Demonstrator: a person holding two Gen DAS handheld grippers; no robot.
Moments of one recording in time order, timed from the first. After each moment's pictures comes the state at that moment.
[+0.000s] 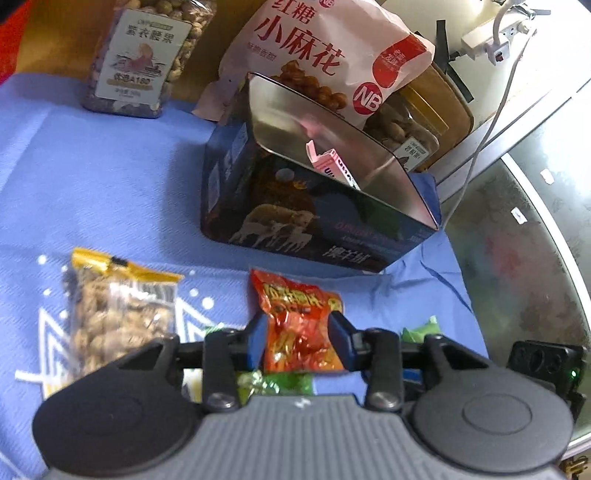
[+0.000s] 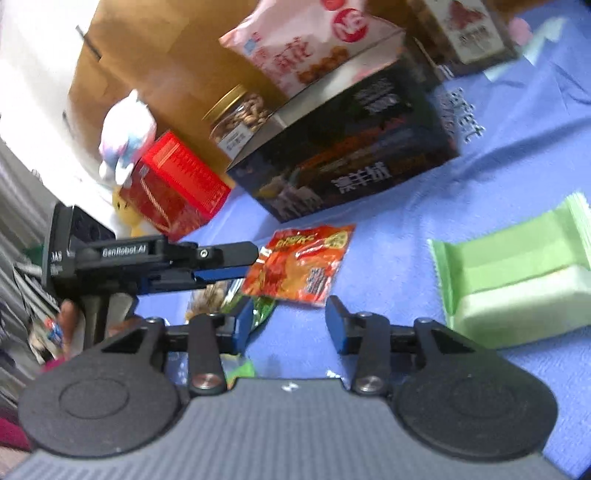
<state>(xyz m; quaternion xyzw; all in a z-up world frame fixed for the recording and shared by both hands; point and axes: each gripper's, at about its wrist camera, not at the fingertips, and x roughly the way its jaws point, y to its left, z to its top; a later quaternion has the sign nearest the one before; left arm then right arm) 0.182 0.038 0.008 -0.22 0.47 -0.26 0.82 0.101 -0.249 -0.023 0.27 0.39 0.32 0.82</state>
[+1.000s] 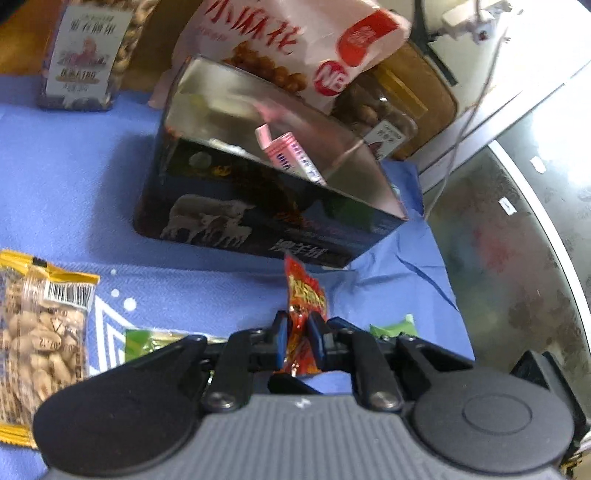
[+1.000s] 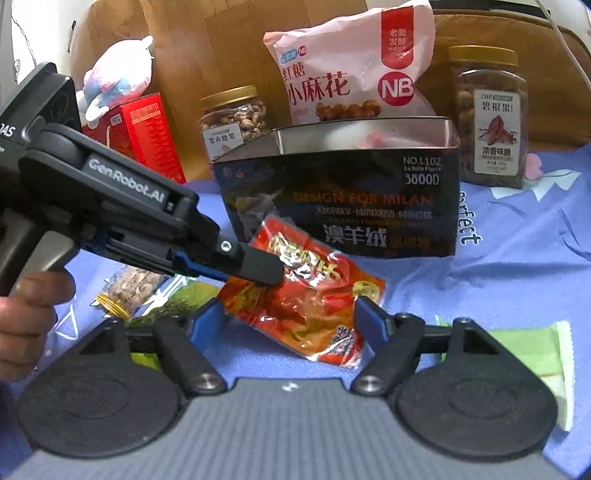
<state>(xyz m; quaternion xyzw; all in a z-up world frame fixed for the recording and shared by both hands) 0.181 -0.004 0.019 -0.21 0.47 -0.27 0.82 0.100 -0.203 -0.011 0.05 0.30 0.25 0.92</state>
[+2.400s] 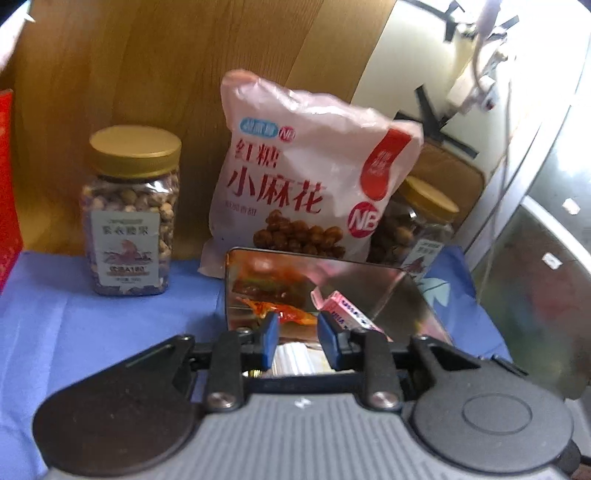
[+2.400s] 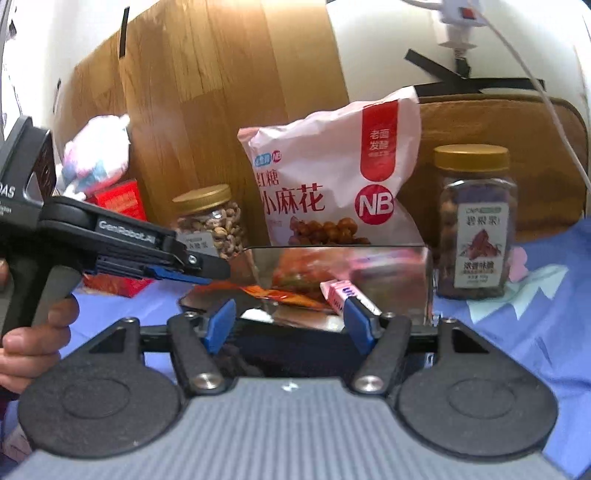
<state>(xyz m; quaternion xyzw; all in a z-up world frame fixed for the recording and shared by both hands) 0.218 0.020 0.087 -0.12 0.34 -0.19 0.91 0.142 -0.211 0.042 0.08 0.21 0.23 0.95</state>
